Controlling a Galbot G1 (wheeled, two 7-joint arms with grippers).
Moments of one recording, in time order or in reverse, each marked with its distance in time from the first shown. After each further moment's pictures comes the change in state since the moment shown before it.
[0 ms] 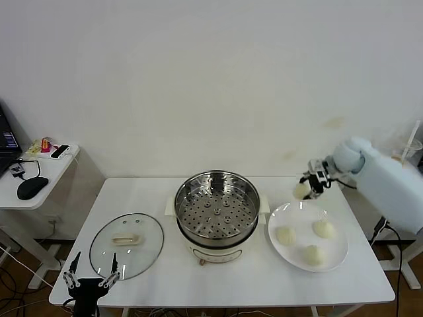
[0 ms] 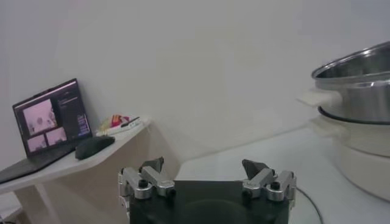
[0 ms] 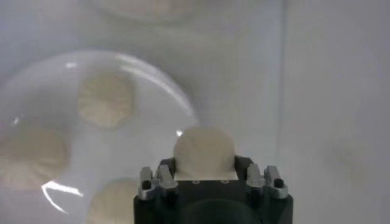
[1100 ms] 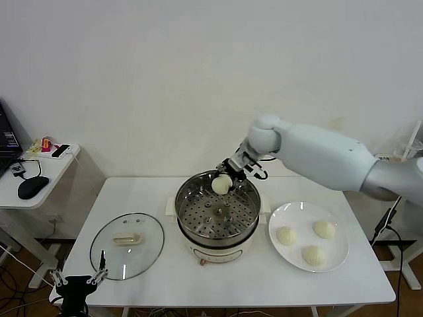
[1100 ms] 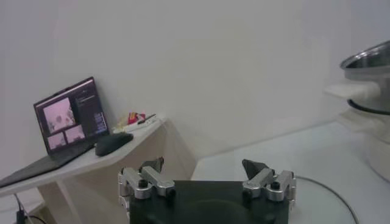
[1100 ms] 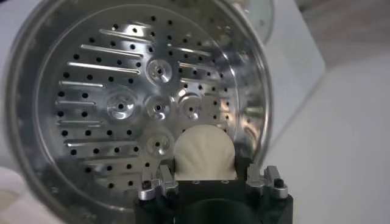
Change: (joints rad) left arm -0.023 -0.006 -0.065 0.011 -0.019 0.013 0.001; right arm 0.206 0.400 -0.429 -0.037 -0.013 0.410 0.144
